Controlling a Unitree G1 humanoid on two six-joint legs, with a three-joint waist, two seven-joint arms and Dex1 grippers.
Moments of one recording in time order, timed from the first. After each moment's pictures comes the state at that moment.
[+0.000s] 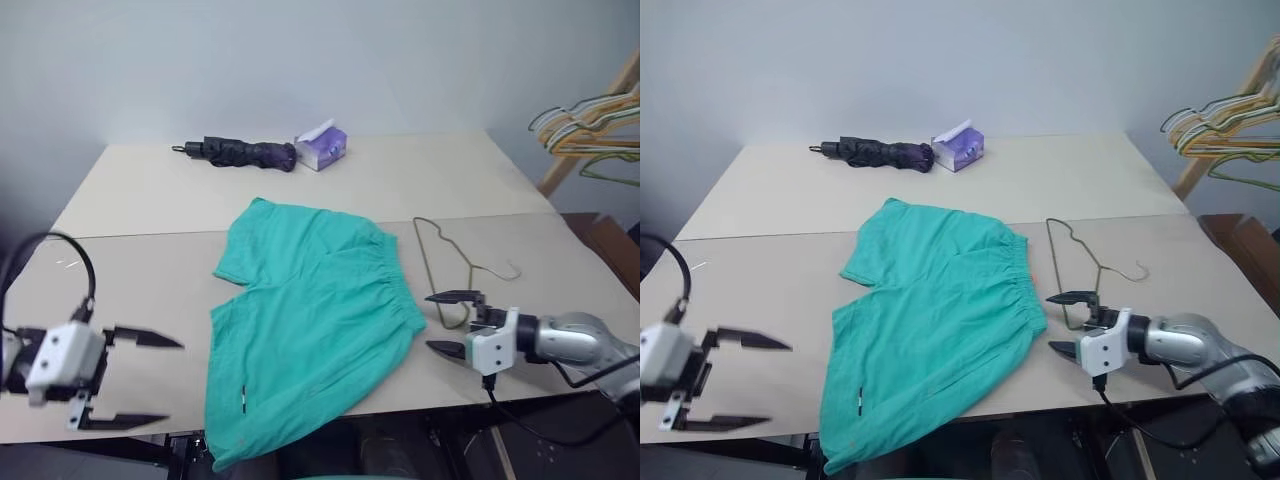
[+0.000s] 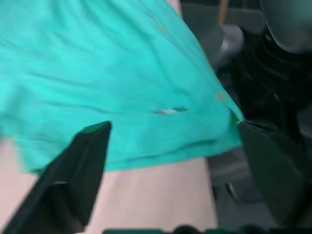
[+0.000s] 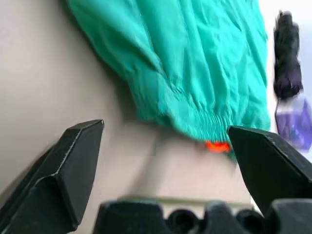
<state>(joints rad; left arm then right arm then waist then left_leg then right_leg) 0.26 1.13 0.45 -0.20 -0.66 -0.01 -1.56 -0.15 -1.08 0.29 0.26 -0.05 -0.79 0.65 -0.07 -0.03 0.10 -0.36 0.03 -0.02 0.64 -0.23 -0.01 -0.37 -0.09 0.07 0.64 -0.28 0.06</state>
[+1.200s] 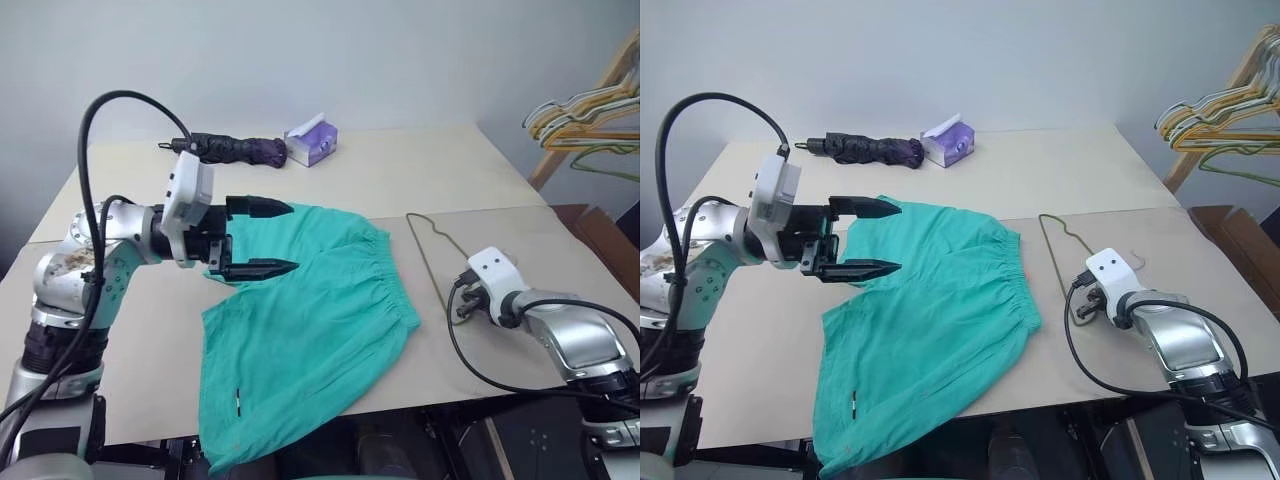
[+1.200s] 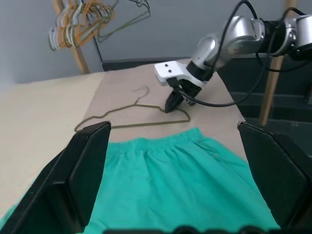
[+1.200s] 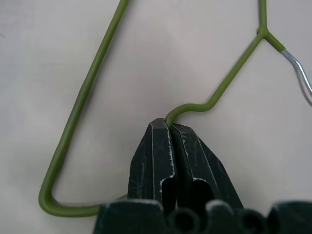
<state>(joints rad) -0.61 0.76 0.02 -0.15 -0.67 0.48 -1.21 -0.31 -0.81 0.11 -0.11 0.17 0.94 0.43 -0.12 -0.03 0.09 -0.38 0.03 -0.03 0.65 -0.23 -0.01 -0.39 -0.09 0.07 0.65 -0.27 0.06</state>
